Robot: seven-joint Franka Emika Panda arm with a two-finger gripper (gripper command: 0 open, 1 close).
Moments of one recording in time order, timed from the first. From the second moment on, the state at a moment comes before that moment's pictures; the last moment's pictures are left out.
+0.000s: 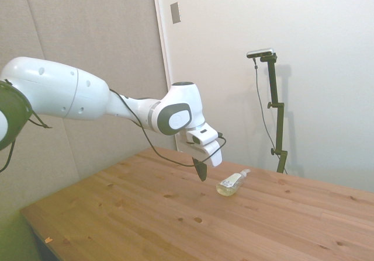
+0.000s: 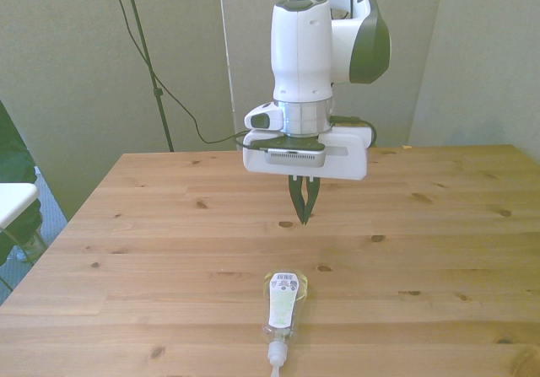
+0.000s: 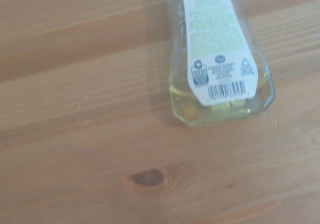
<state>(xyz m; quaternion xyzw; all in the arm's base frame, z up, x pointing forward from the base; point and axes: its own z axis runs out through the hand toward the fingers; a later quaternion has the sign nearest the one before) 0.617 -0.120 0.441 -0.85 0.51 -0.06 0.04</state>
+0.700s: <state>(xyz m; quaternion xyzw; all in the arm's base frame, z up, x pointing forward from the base) 0.541 -0.089 0.449 -0.88 0.47 -0.02 0.04</state>
